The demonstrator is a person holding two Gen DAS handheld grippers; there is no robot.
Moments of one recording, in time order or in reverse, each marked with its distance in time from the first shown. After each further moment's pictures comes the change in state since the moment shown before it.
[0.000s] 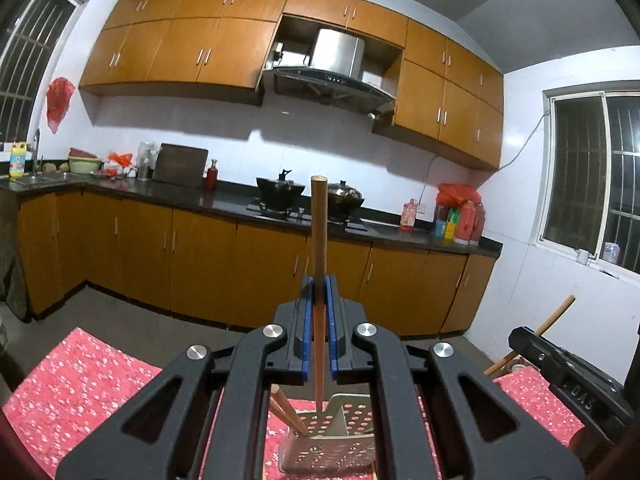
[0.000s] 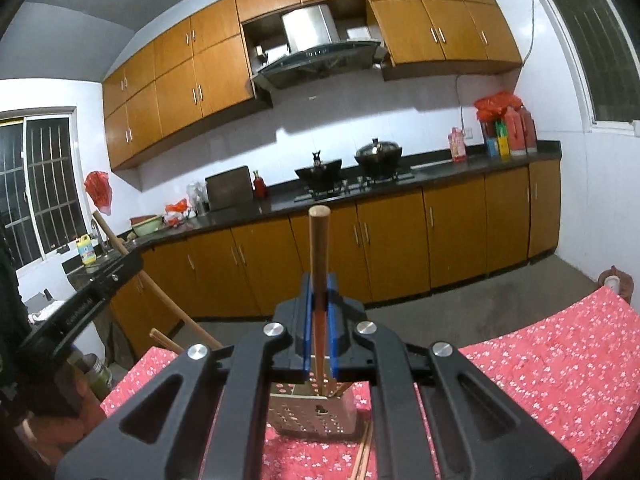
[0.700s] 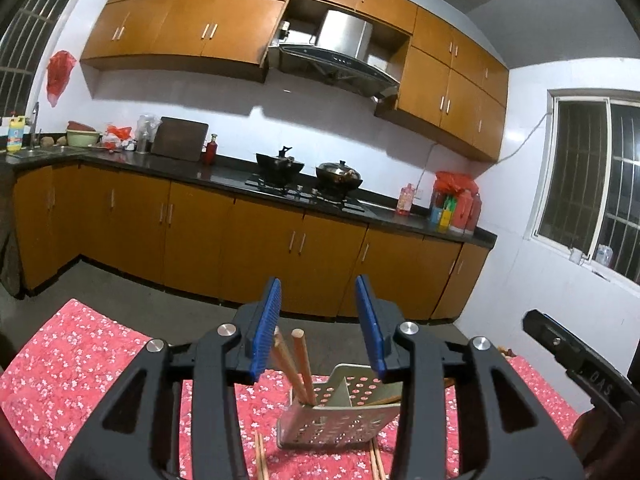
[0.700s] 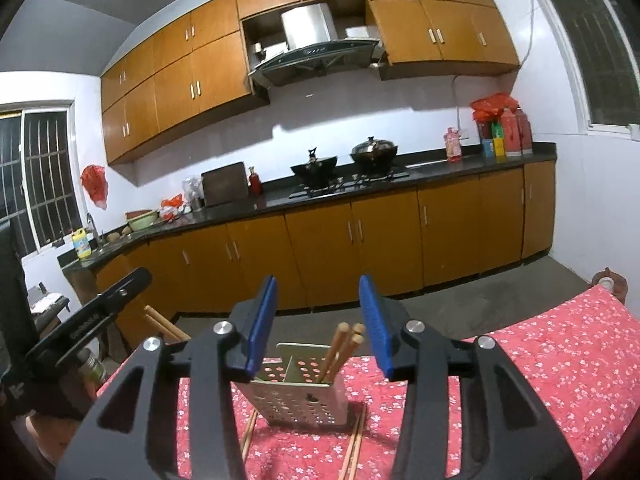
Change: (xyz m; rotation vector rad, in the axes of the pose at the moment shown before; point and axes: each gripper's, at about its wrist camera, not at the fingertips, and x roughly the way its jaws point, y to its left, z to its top) left arm -0.014 0.024 -0.008 -0.052 0.068 -0.020; right arm -0.026 -0.003 -0.015 -0.001 -0.027 -0.034
